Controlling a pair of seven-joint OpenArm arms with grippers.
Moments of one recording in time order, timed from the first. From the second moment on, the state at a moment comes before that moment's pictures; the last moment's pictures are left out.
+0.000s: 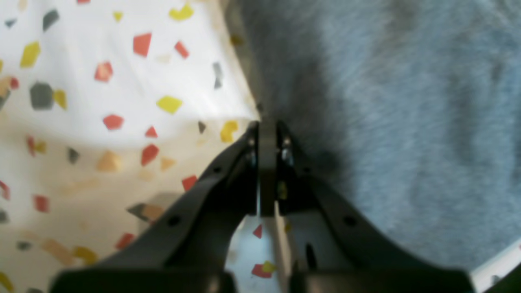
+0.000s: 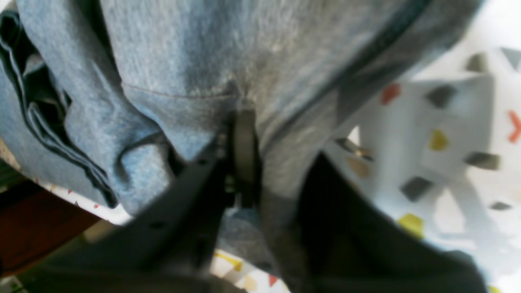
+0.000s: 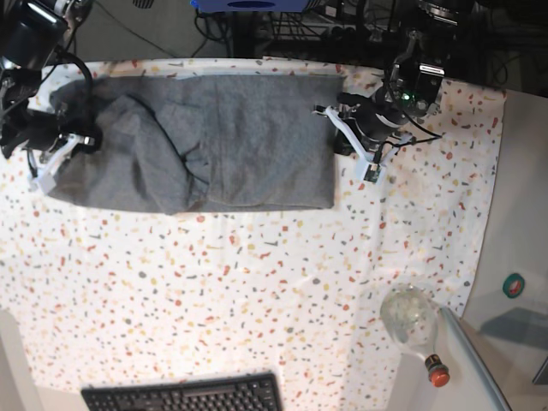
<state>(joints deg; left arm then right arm) 14.4 -14.2 7.9 82.0 -16.1 -10.1 28.5 1.2 9.2 38.5 63.0 27.8 40.1 -69.5</state>
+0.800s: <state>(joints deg) 7.2 -10.3 8.8 76.5 -16.1 -10.2 29.1 -7.1 3.6 20.2 98.9 27.9 29.2 -77.8</state>
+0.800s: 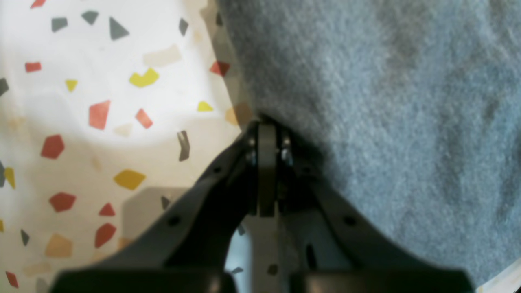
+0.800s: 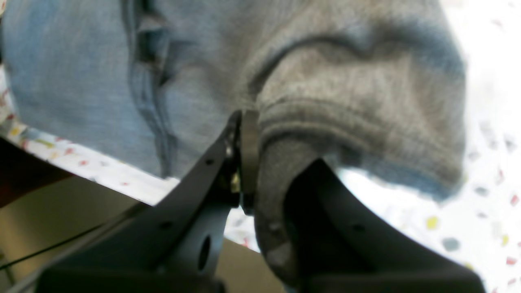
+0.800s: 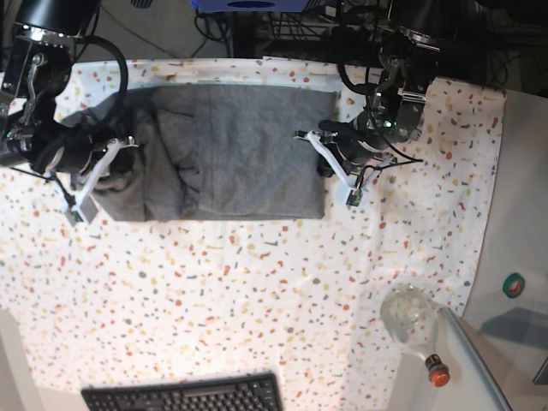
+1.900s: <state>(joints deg) 7.6 -10.4 10.1 76.5 -16.1 -9.9 28.9 -4.3 -5.4 2.9 95.1 32.6 18.3 -82.6</state>
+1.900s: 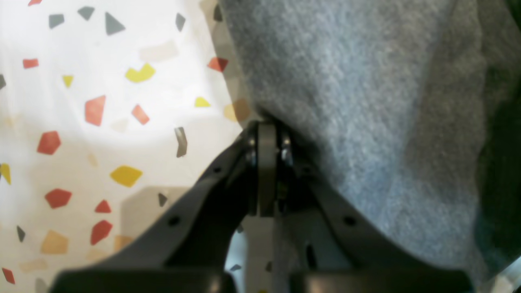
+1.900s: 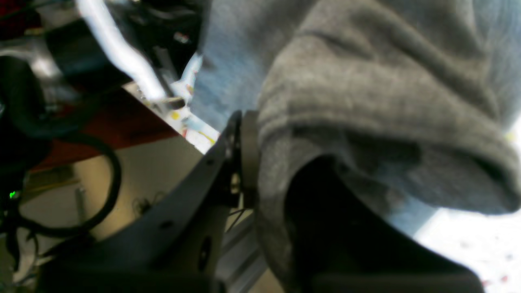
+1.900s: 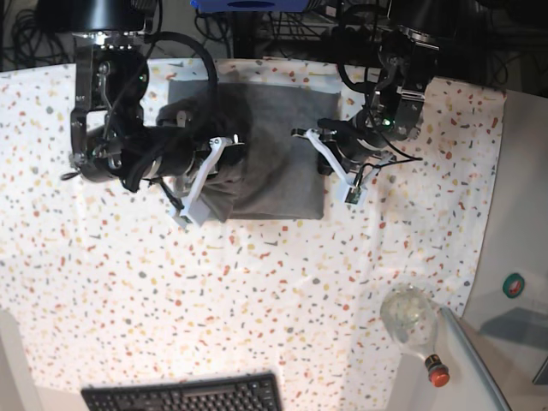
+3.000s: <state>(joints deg) 7.0 -5.6 18.1 76.5 -16.2 -5.8 29.0 0.0 7.2 2.7 92.2 32.7 18.1 -80.5</state>
